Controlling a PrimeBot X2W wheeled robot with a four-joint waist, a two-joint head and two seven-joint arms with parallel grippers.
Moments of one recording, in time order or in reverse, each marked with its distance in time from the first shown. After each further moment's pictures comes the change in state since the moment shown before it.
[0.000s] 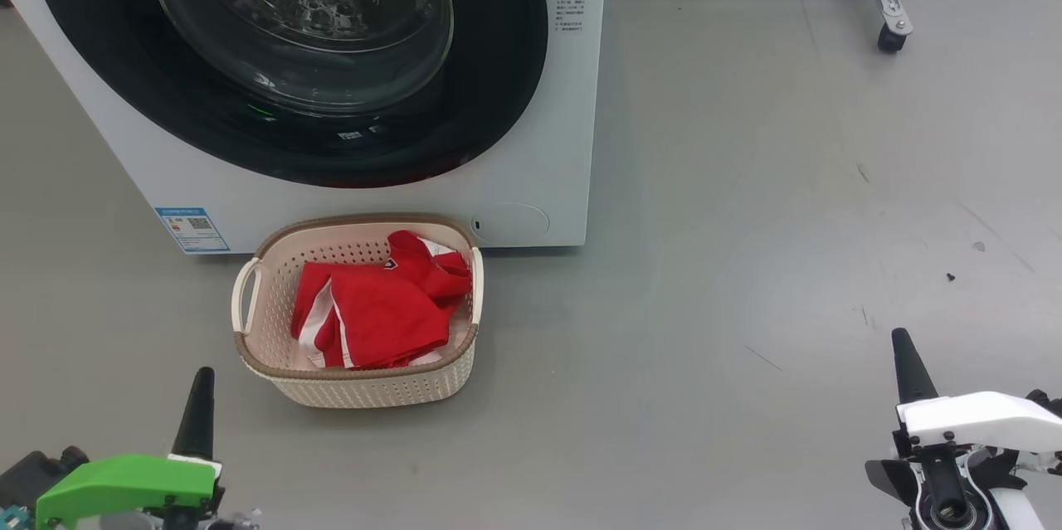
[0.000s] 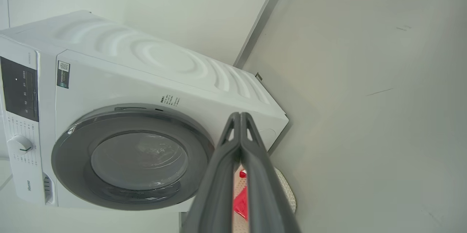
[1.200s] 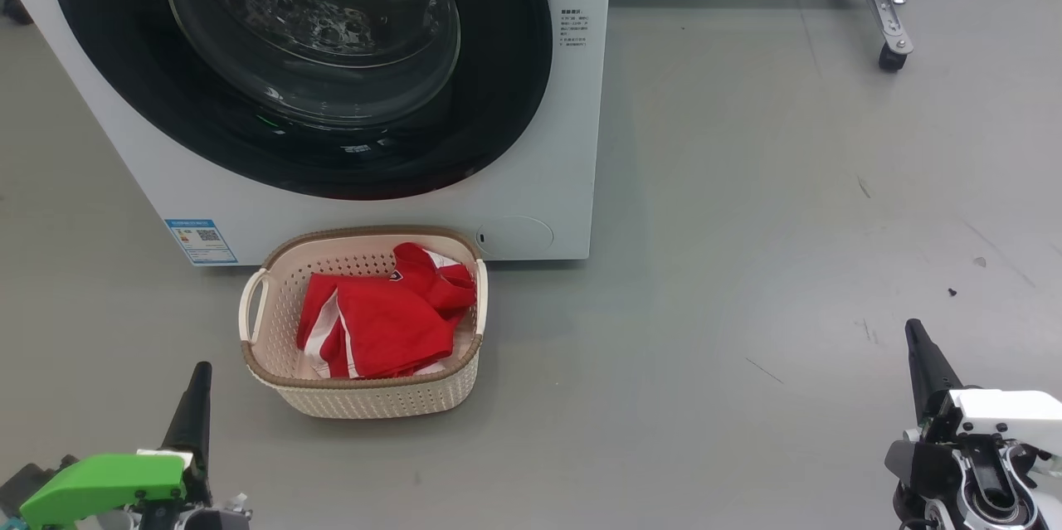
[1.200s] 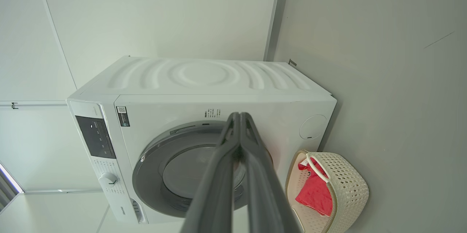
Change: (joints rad) left arm -0.012 -0.028 0.060 0.000 -0.244 0.000 0.083; right arm -0.029 -0.021 -0.051 0.042 0.358 0.069 0.070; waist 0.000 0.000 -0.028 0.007
